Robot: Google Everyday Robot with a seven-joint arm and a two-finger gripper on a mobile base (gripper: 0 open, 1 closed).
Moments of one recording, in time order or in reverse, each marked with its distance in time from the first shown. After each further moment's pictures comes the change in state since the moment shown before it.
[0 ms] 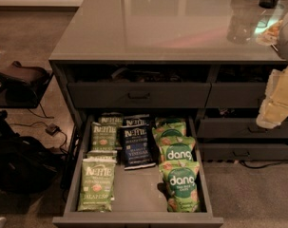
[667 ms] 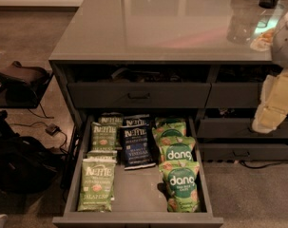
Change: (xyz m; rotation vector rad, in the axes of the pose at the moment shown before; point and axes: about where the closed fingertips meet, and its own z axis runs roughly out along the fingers) arm -0.002 0.005 0.010 -0.023 0.000 -0.013
